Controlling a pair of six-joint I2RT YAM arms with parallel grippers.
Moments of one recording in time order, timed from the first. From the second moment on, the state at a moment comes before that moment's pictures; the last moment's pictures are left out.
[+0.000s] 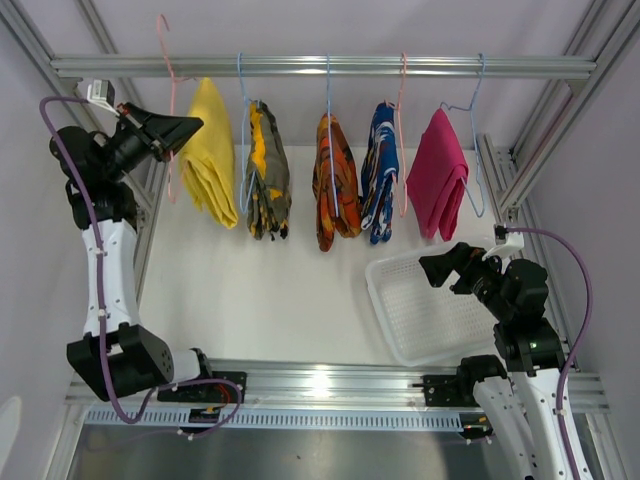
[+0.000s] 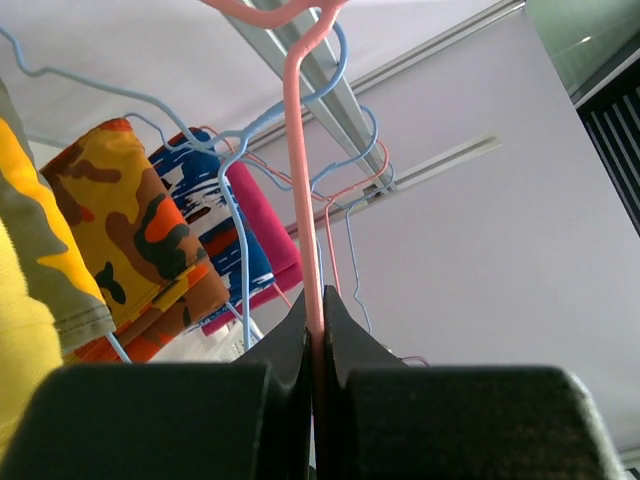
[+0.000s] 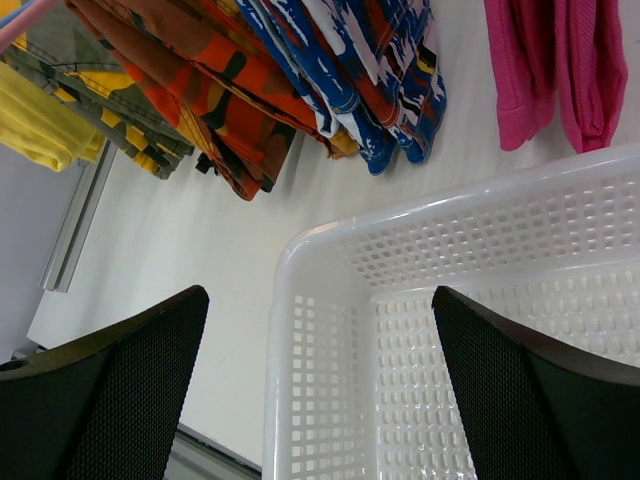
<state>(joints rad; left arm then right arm) 0.31 1.30 1.37 0.24 1.01 -1.35 0.12 0.45 0.67 -0.50 -0.30 0.47</state>
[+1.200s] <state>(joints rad) -0.11 0.61 1.06 -0.54 0.29 -0.85 0.26 0.72 1.14 -0.41 -0.31 0.47</state>
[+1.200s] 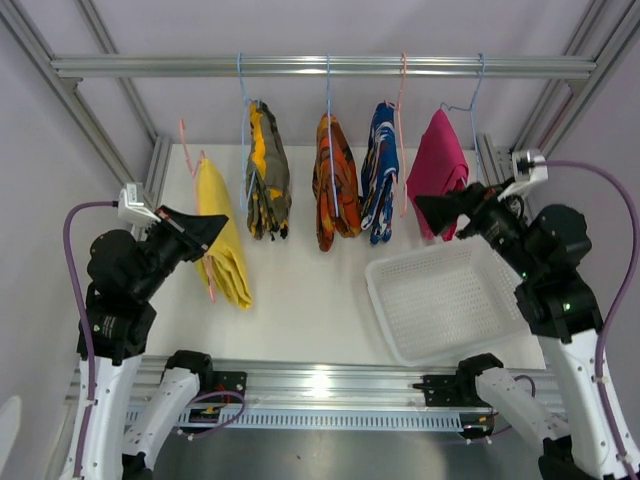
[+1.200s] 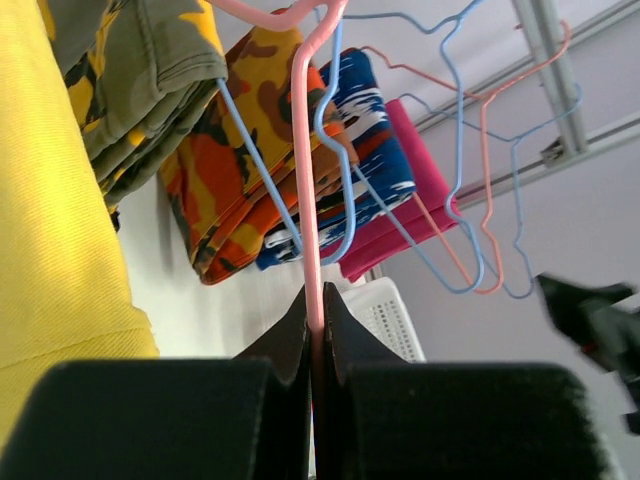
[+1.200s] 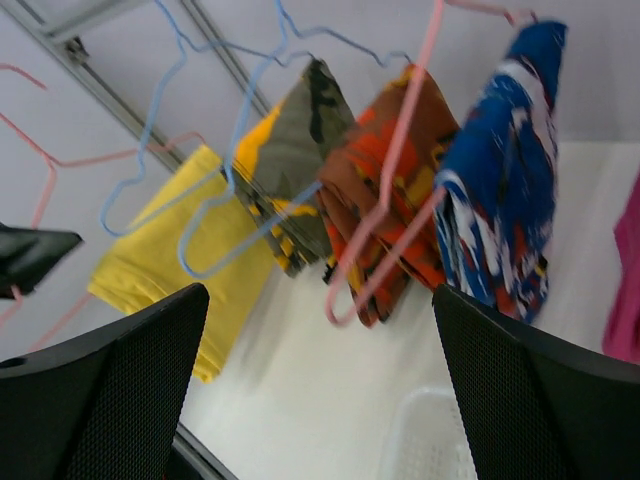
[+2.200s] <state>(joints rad) -0.62 0.66 1.15 -0.72 -0.37 -0.78 1.54 1.34 1.30 -0.13 0.77 0.11</state>
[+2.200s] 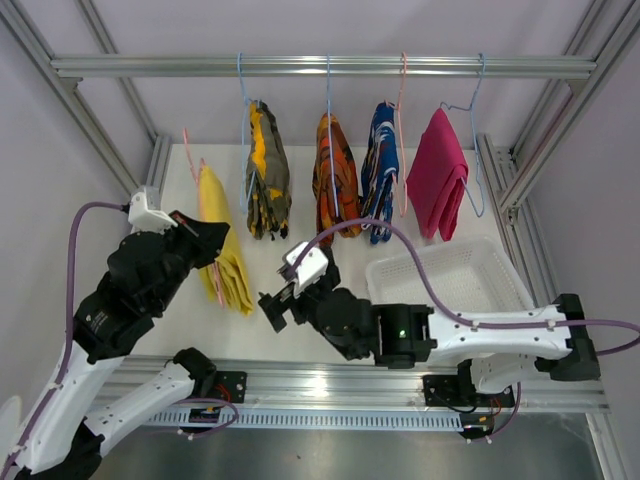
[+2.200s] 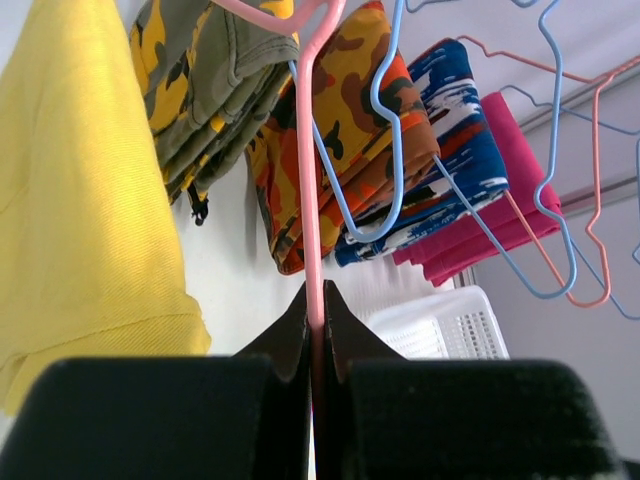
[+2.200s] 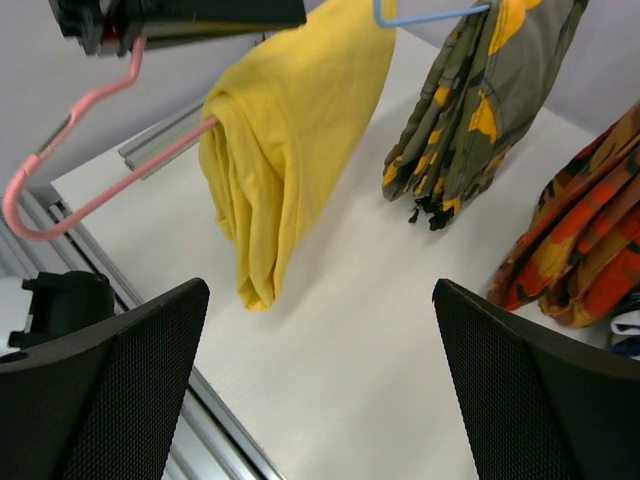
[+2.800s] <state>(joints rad) -0.67 0.65 1.16 -0.72 -0.48 -0.75 1.52 1.65 1.04 0.56 0.79 0.03</state>
